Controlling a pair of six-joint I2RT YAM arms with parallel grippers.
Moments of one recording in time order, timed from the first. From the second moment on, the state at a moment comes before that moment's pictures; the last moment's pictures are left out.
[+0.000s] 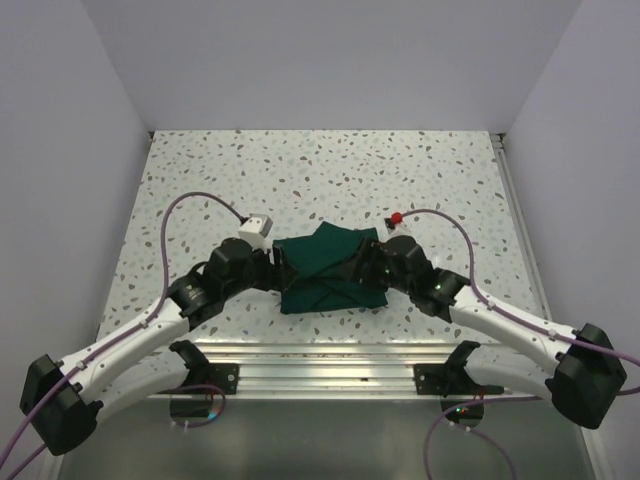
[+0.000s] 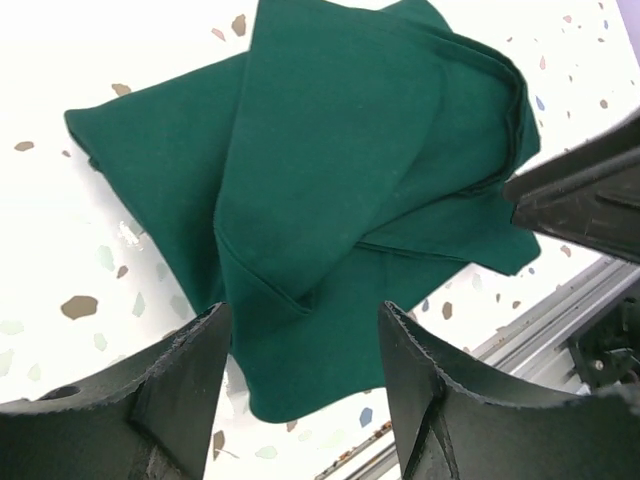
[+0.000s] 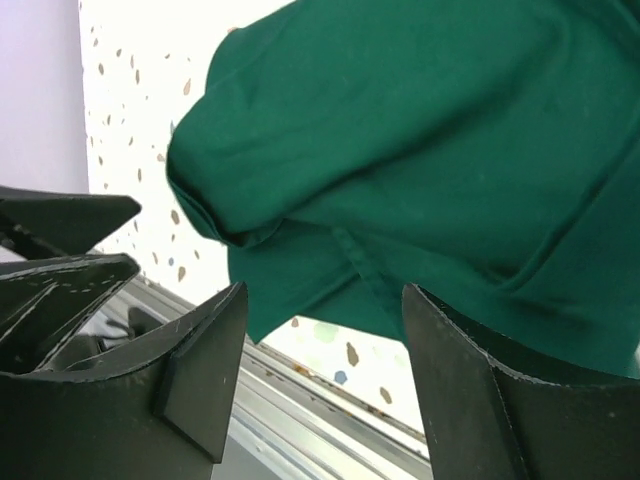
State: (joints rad) left arm -0.72 0.88 0.60 -0.25 -0.03 -0.52; right arm 0.75 1.07 0.66 -0.18 0.01 0.90
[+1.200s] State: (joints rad) left arm -0.48 0.89 0.57 -0.29 0.04 -0.53; right arm 1.02 1.37 0.59 -0.15 0.23 1.16
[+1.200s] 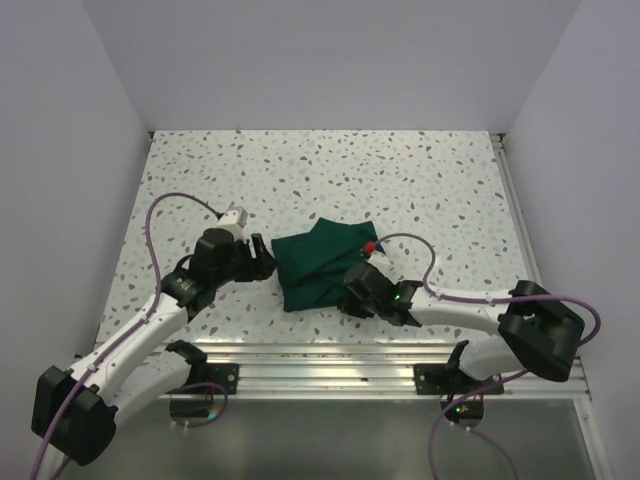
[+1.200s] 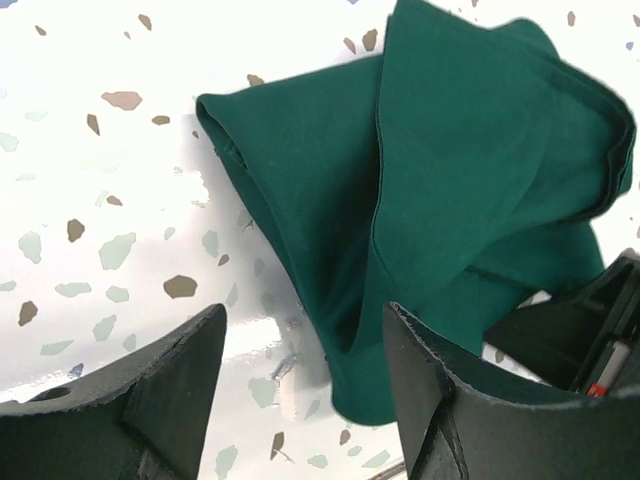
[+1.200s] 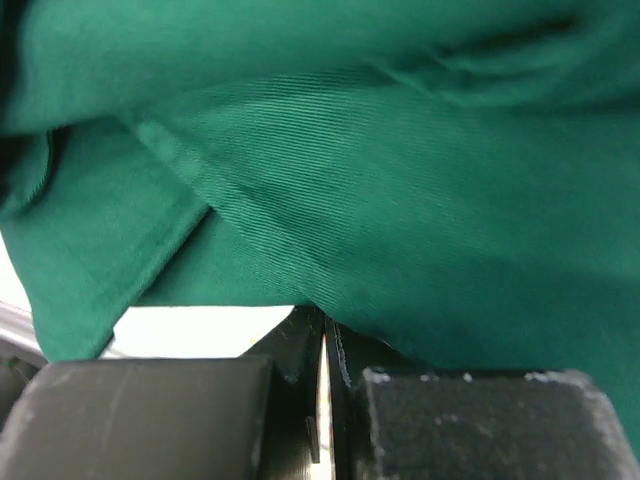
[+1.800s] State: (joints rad) left arm -0.32 1.00 0.60 -0.25 0.04 -0.48; right arm 0.77 1.70 0.87 -0.05 0.09 0.98
